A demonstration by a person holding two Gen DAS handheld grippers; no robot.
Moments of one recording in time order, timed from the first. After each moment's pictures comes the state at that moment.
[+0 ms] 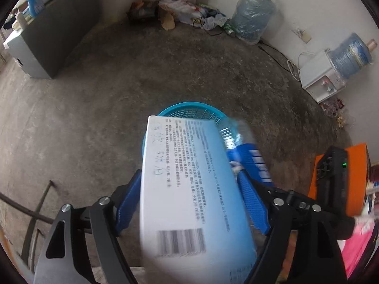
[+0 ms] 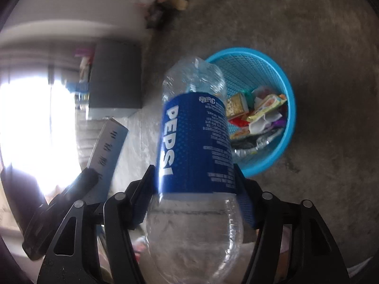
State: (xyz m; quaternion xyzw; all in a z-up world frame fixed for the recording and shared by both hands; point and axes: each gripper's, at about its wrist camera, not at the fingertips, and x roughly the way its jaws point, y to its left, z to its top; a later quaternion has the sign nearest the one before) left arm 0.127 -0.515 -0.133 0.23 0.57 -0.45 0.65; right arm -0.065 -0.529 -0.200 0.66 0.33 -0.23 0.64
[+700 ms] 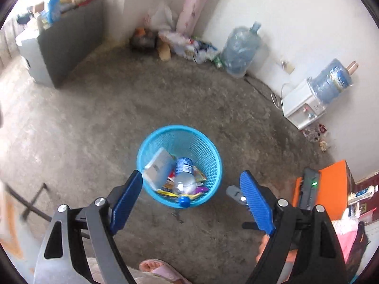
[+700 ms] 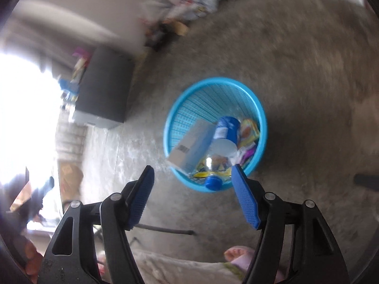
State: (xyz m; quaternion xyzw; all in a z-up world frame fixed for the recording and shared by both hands) left arm 0.114 -0.420 -0.057 0.14 0.50 -0.49 0.70; right arm -0.082 -0.499 -0.156 0.52 0.33 -0.31 0.72
